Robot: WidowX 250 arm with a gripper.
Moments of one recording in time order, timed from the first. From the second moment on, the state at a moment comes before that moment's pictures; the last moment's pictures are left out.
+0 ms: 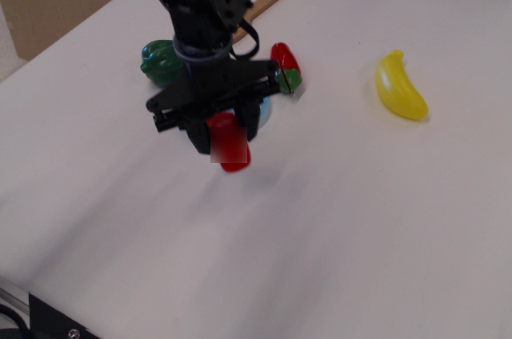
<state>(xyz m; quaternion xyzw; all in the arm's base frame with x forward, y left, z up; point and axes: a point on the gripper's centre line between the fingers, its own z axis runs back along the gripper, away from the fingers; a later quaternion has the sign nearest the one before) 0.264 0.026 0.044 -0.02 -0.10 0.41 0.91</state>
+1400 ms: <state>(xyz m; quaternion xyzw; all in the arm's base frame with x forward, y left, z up) 0.247 0.047 0.031 -0.03 -0.08 0.42 0.90</state>
